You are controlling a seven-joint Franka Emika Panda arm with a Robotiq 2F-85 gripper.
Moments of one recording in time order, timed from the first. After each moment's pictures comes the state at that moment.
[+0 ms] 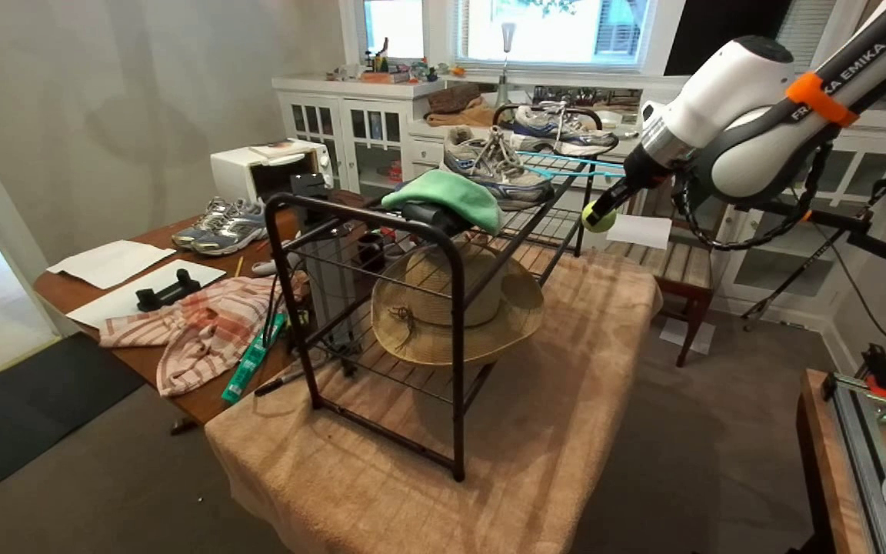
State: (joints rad) arm -0.29 -0.04 -0.22 -2.59 -0.35 3.15 0.07
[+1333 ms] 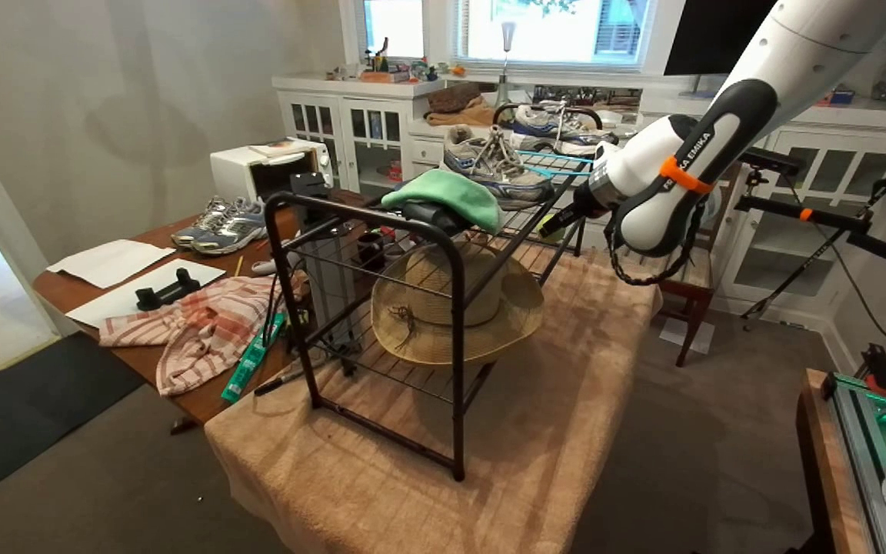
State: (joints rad) arm -0.26 0.43 -0.20 -2.32 -0.13 3.53 -0.02
